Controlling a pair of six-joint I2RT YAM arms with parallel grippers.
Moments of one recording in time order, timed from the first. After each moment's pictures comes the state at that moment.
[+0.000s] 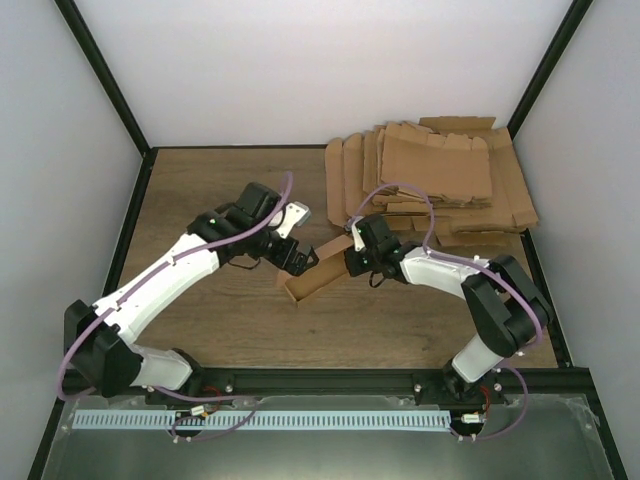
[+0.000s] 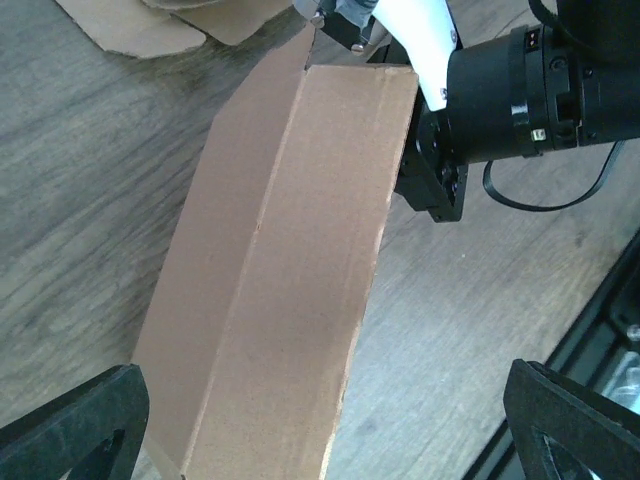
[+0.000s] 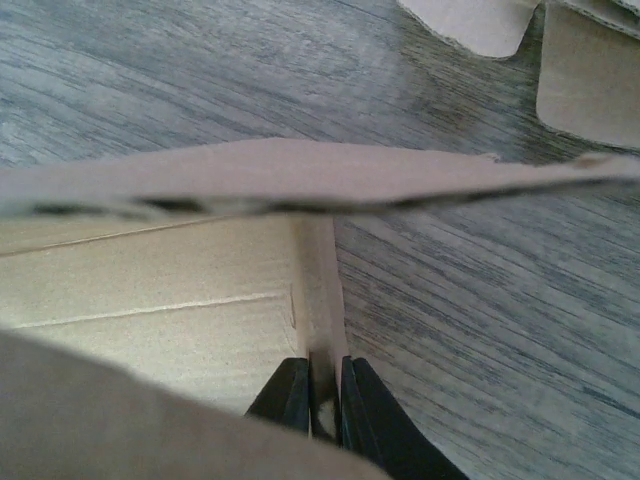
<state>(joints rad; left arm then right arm) -0.64 1.37 1.24 -0.81 0.33 -0.09 0.61 1.58 0.83 -0.13 -0.06 0.20</state>
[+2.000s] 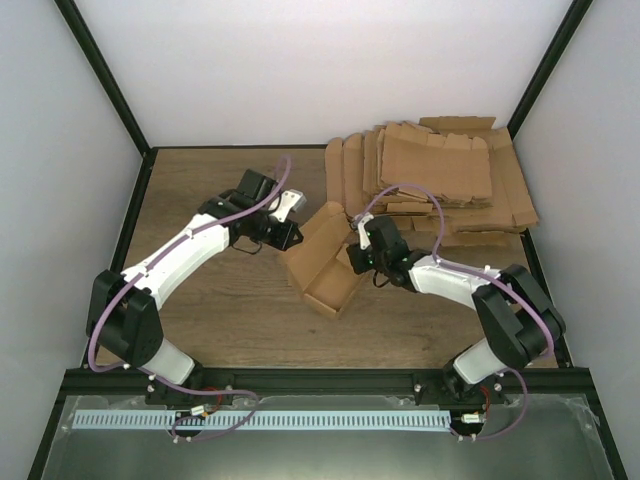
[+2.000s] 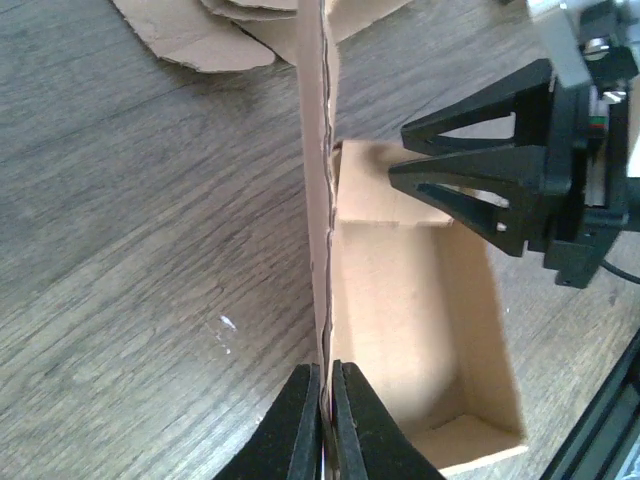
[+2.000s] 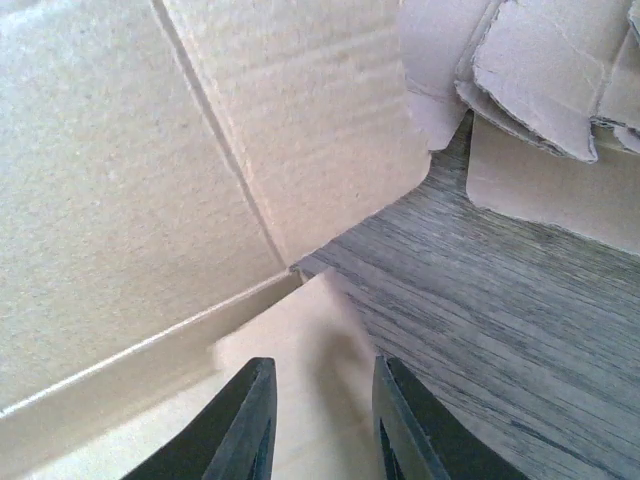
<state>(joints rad) -0.51 1.54 1.26 -0.70 0.41 -0.07 0.60 1.52 0.74 0.03 -0.01 0.16</state>
